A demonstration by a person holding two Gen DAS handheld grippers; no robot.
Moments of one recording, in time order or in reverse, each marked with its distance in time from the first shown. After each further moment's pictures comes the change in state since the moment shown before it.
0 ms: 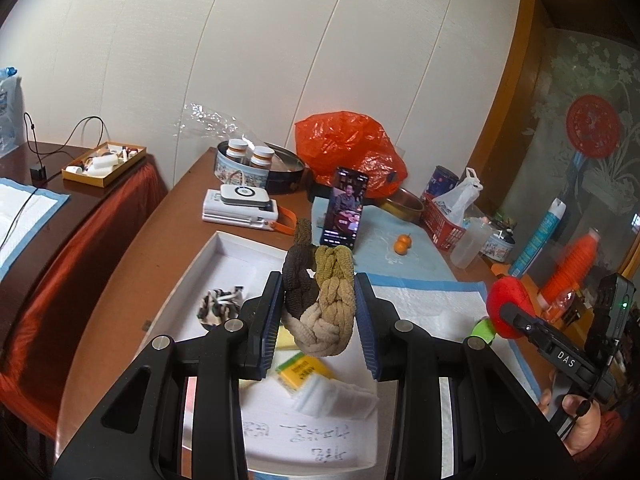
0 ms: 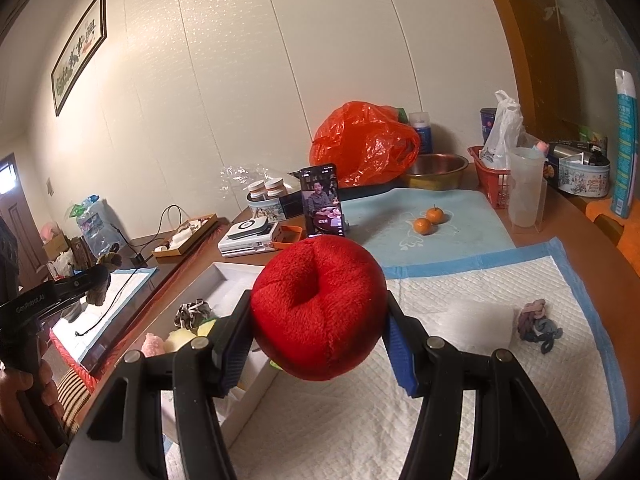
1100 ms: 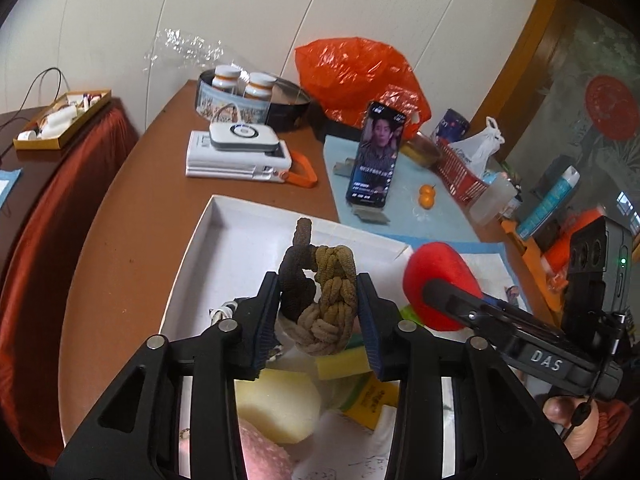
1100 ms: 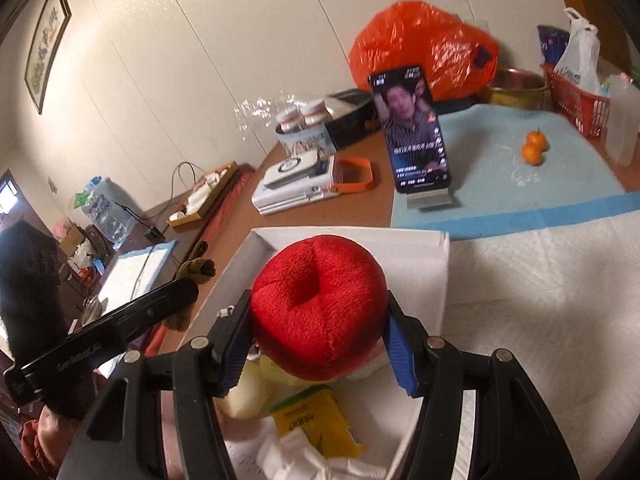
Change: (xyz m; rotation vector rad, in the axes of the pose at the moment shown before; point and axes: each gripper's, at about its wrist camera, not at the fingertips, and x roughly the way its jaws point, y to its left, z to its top) left arm 0.124 0.067 0.018 0.006 0.279 -0.087; right arm 0.155 0.083 0.000 0.118 0.272 0.084
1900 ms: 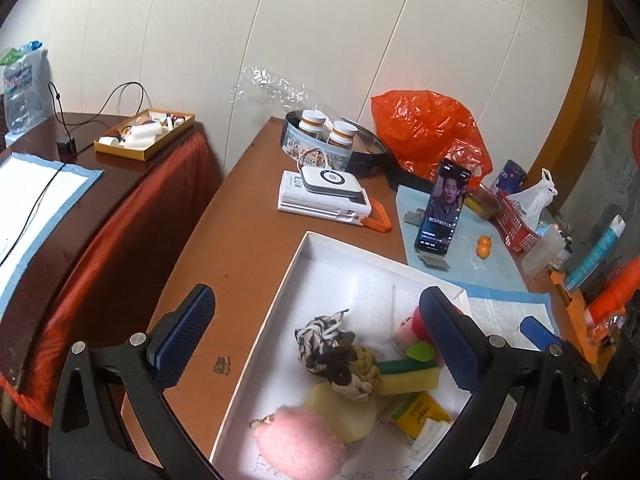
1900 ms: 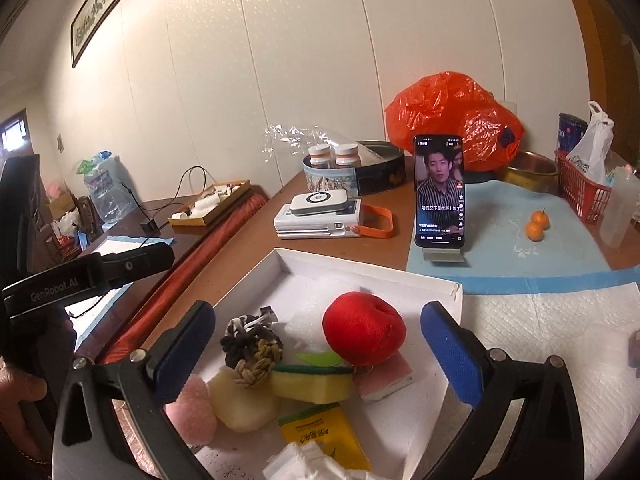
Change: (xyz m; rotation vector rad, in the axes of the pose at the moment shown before) left arm -0.058 0.024 -0.005 -0.099 -0.167 0.229; right arm -0.020 0.052 -0.015 -0.231 -0.173 -0.065
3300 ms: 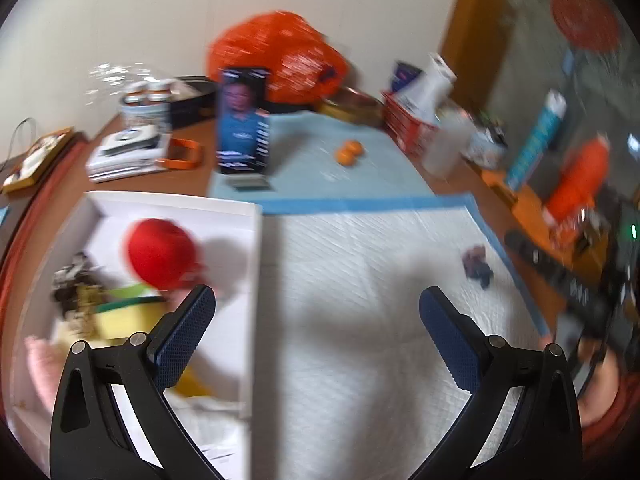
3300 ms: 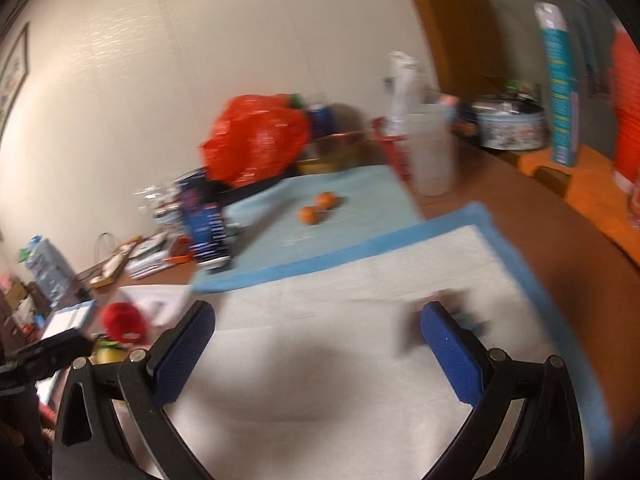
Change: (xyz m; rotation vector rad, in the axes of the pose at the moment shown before) left arm 0.045 -0.255 -0.090 0.294 0.176 -0.159; right arm -0.122 -0.274 -0.045 0.299 -0.054 -0.251
